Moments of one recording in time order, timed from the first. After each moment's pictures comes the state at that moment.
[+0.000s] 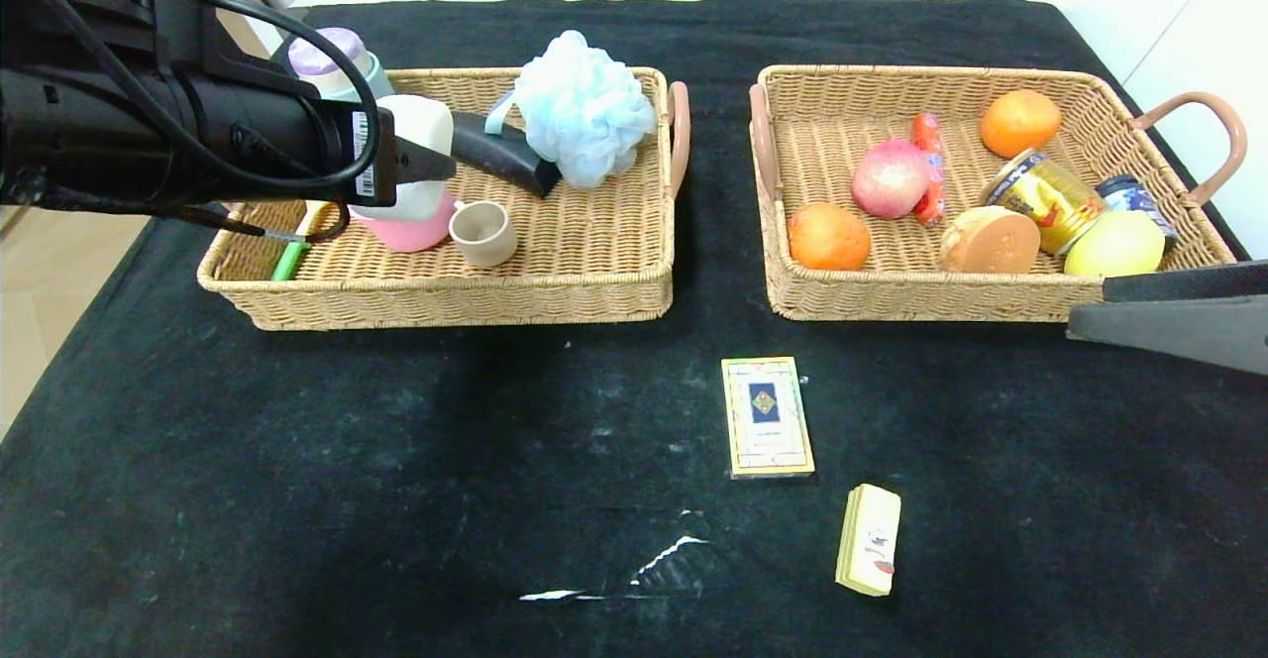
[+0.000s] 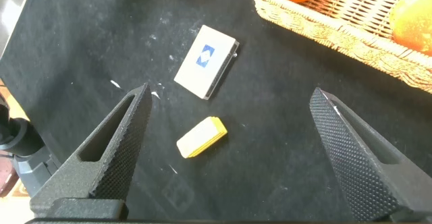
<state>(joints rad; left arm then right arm) -0.31 1.59 -1.56 0.24 0.11 0.02 0.19 1.24 -1.17 0.30 0.56 -0.01</state>
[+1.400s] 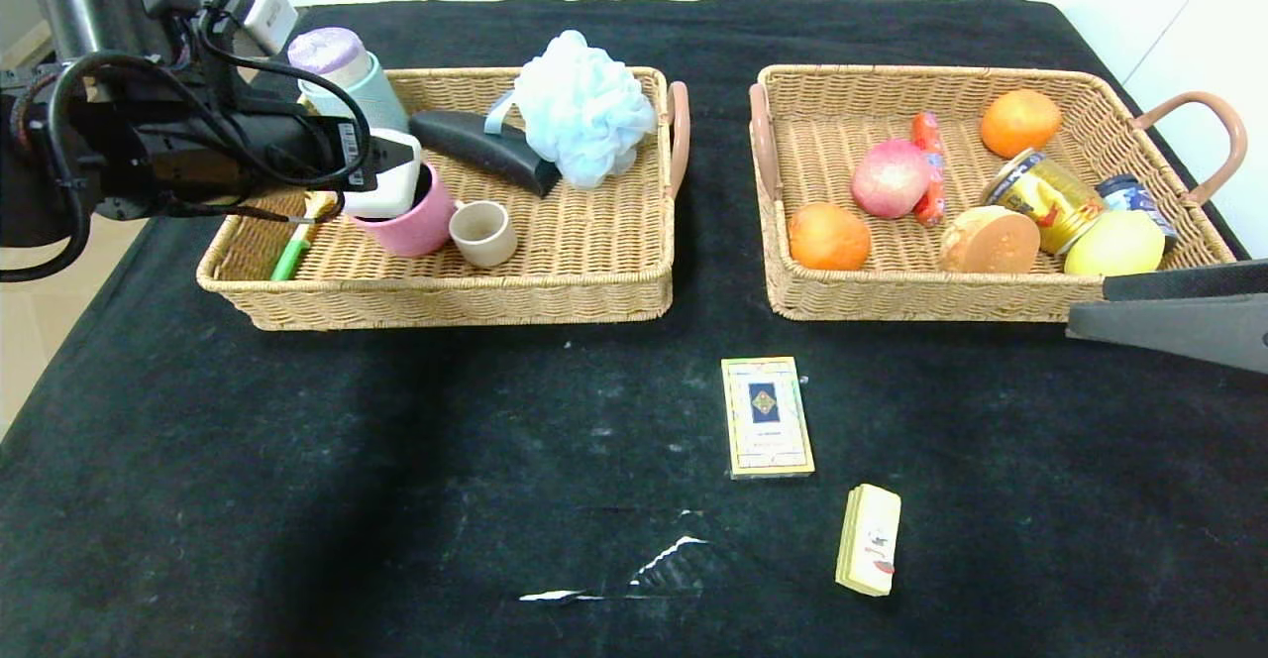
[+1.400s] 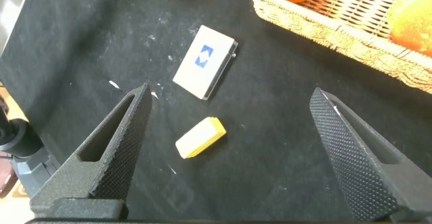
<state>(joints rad) -0.08 1.77 -1.56 -0.06 0.02 0.02 0.19 1.24 -1.17 0.30 0.56 -0.01</state>
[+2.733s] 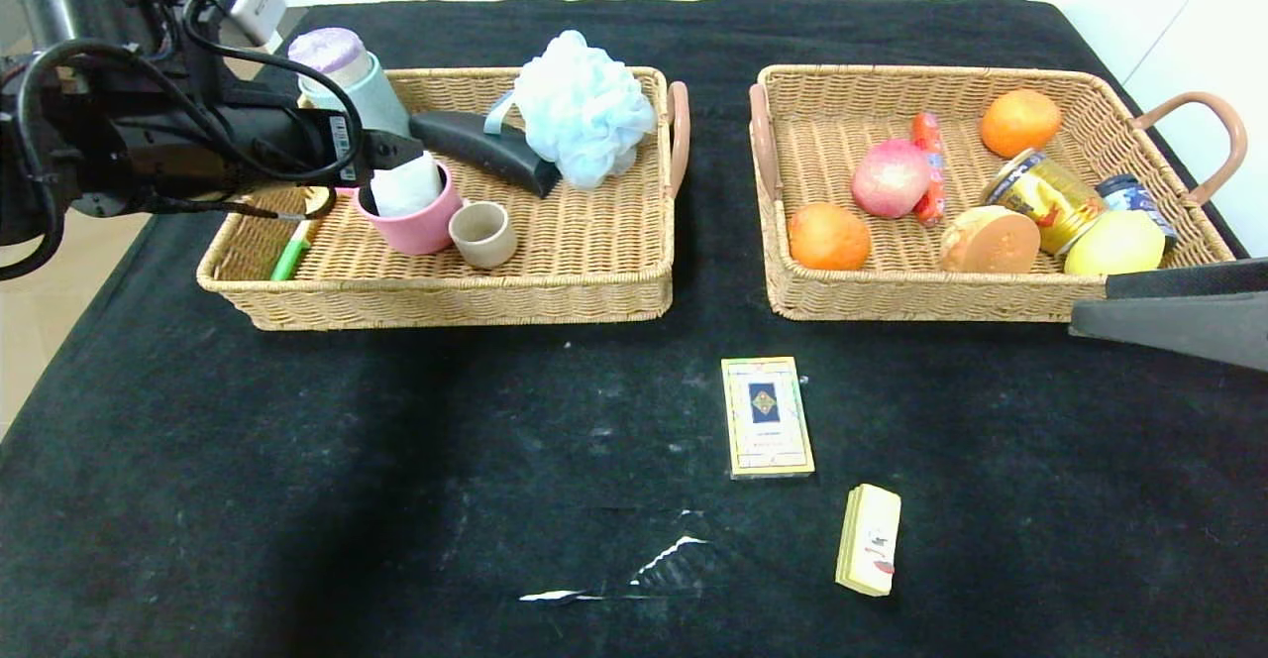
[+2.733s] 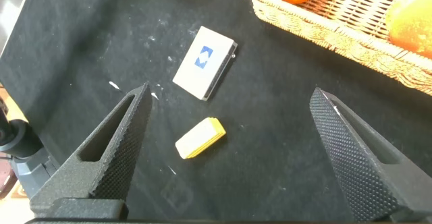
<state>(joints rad) -0.10 1.74 -1.55 -0.05 0.03 0.03 0.19 1.24 -1.17 0.30 0.56 -0.01</state>
